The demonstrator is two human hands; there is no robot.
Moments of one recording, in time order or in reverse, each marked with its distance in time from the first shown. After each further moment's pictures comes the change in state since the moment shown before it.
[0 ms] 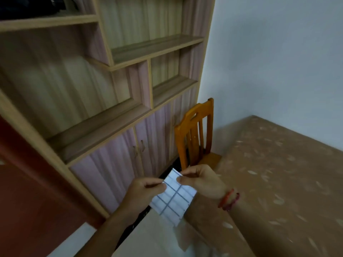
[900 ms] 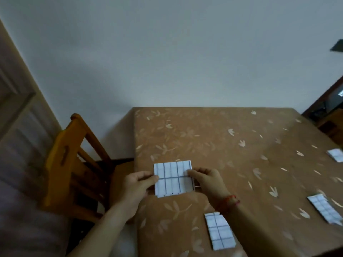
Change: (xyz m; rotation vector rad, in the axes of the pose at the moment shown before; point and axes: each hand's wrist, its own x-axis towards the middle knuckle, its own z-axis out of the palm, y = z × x) left_hand 0.242 0.053 0.238 0.054 -0.726 -0.096; right_hand -0.024 0.071 -0.191 0.334 1.247 0.414
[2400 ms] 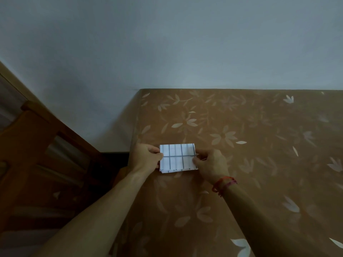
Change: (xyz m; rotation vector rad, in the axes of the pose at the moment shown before) left_hand 0.341 -0.059 0.039 0.517 0.348 -0.004; right_hand 0.340 0.081 0.053 -0.622 -0.027 -0.202
